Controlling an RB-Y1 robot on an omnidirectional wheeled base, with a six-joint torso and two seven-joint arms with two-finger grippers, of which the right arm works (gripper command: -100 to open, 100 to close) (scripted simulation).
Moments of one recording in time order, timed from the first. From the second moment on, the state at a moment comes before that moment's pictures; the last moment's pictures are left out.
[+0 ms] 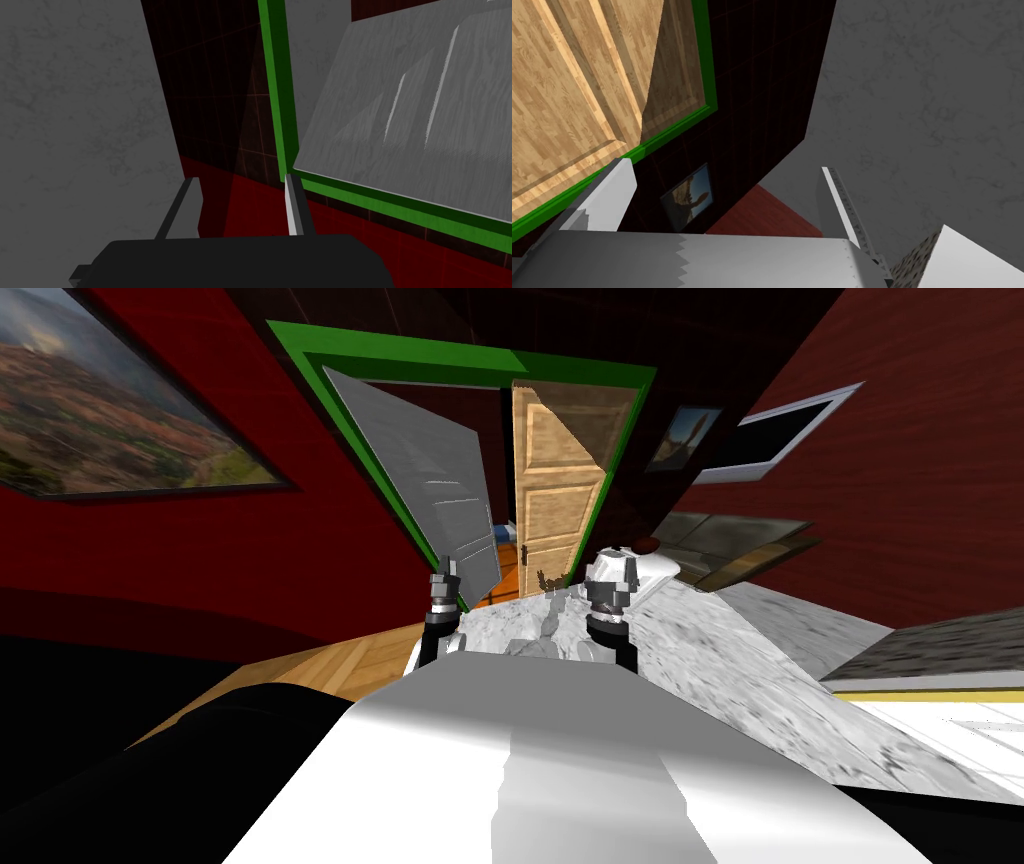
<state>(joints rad) 0.40 -0.08 0.14 -2.15 -0.16 -0.65 -0.15</state>
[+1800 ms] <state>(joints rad) 0.32 -0.13 0.38 -1.77 -0.39 -0.74 -0.46</state>
